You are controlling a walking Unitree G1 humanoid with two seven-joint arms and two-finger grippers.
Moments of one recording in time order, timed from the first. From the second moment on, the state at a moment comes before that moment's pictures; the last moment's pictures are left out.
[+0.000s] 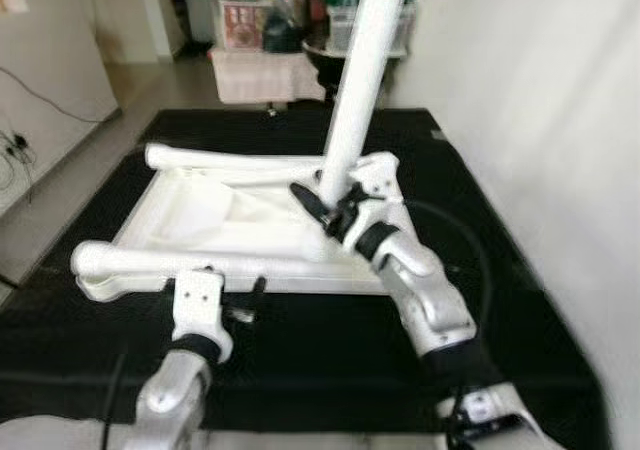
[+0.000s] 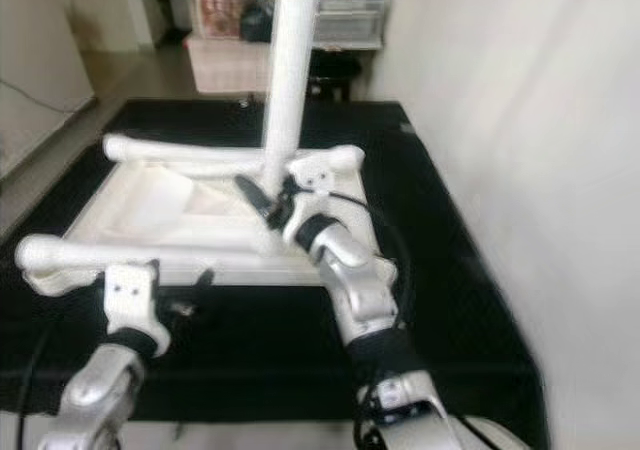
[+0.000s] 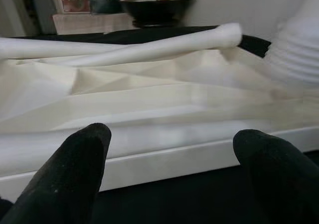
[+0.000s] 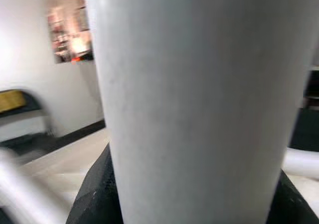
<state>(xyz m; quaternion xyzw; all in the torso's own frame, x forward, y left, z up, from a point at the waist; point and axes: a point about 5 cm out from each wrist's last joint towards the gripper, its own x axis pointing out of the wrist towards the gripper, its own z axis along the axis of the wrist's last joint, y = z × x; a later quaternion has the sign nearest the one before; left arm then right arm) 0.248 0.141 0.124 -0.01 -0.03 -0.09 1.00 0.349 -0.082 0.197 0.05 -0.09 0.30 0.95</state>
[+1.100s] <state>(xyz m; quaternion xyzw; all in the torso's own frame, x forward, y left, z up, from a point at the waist) 0.169 0.126 0.146 0.10 -0.03 -0.16 0.98 0.362 -0.181 0.250 -0.10 -0.12 0.38 0.91</state>
